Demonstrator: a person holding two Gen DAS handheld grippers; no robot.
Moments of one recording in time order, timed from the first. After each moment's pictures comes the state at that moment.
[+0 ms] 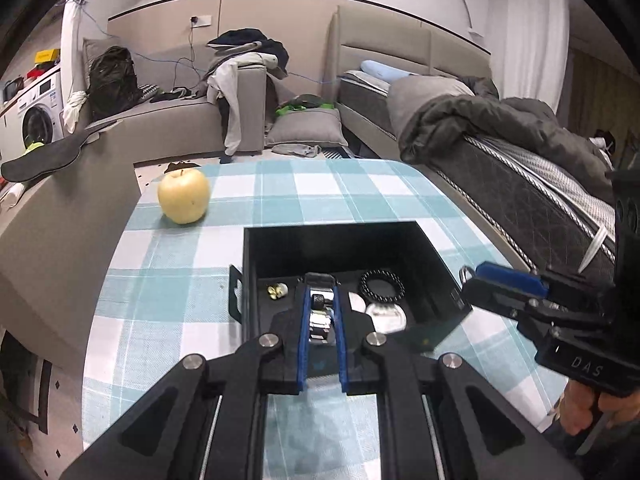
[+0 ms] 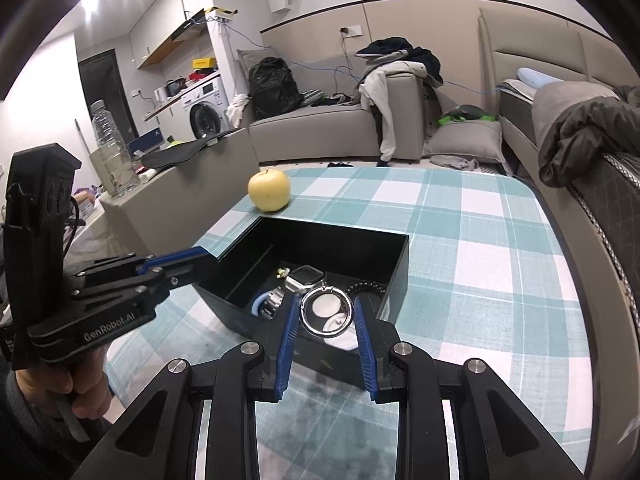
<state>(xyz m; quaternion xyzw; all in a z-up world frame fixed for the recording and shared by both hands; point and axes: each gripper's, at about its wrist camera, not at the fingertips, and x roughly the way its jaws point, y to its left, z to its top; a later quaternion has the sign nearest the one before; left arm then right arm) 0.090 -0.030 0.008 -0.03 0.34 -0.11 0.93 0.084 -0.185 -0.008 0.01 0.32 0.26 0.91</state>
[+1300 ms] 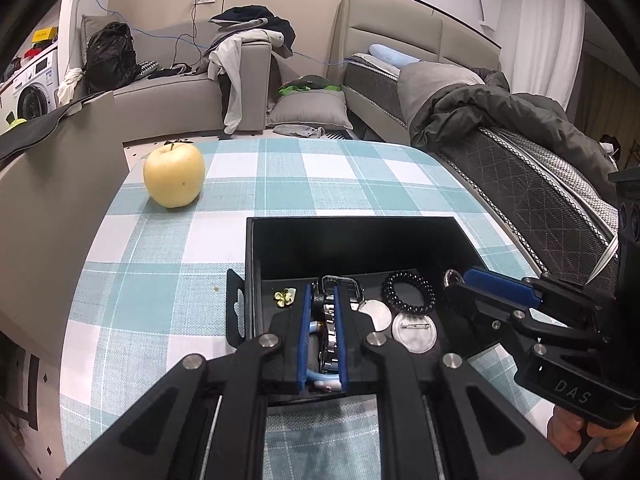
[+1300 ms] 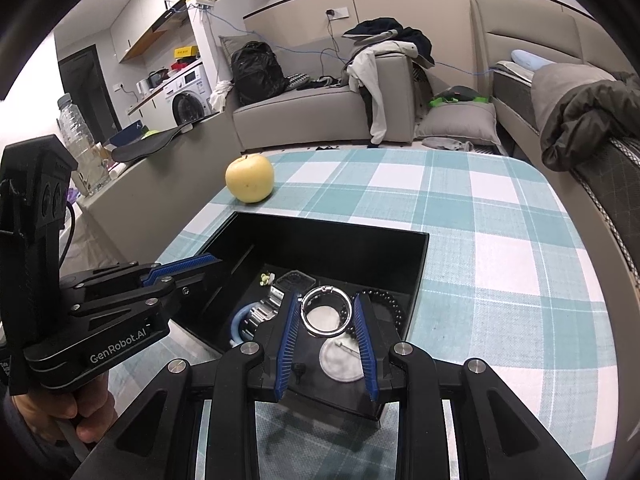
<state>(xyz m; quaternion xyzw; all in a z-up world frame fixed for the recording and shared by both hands) 0.122 -0.022 -0.017 -0.04 0.37 -0.11 0.92 0.120 -0.158 -0.031 0.01 0.36 0.24 0.90</state>
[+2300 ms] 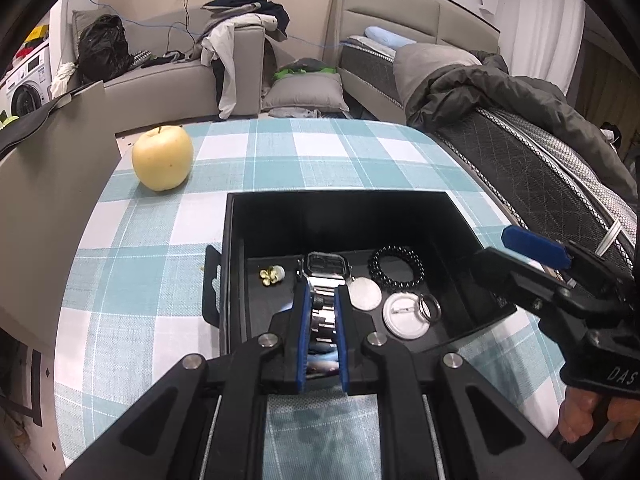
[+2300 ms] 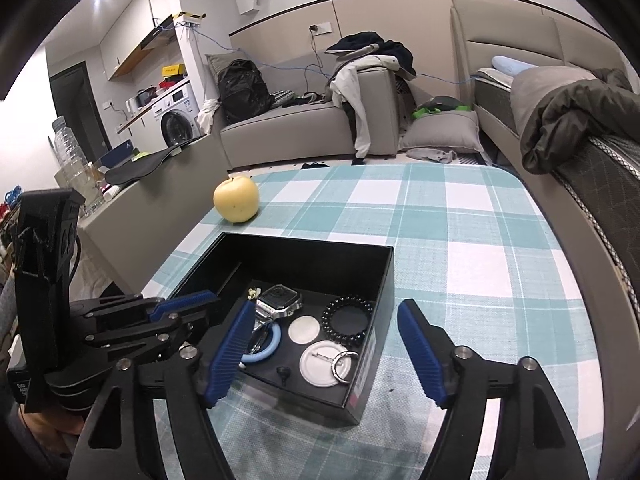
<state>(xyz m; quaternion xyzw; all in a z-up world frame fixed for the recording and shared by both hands) 0.120 -0.033 -0.023 -0.03 0.41 -0.12 0.91 0.116 -0.178 -0.018 0.03 0.33 0.22 0.92</state>
